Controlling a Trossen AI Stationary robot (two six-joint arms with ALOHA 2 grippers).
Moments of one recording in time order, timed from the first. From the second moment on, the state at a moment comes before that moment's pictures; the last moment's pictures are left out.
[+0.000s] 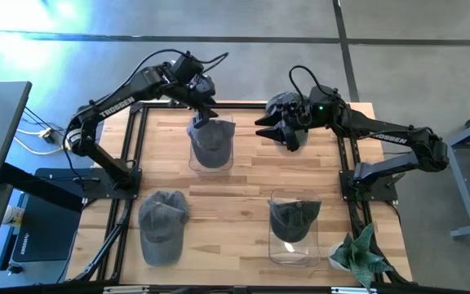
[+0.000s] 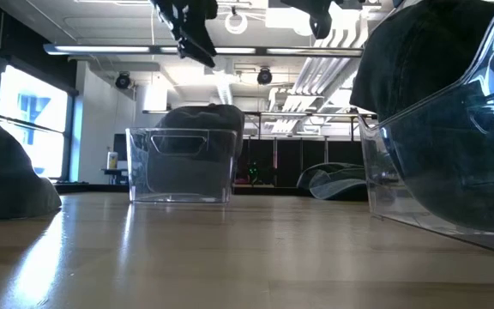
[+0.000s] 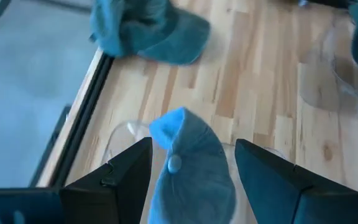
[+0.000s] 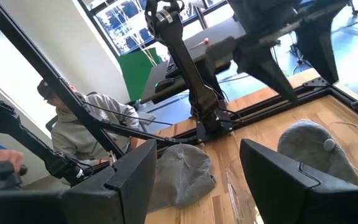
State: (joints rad) left arm 0.57 1.53 1.68 -0.99 0.26 0.24; right arm -0.36 1.22 1.09 0.02 -0.48 0.42
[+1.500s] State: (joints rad) left arm 0.06 1.43 1.31 -0.15 -0.01 -0.53; right arm -0.94 1.79 1.59 -1.12 -0.03 -0.29
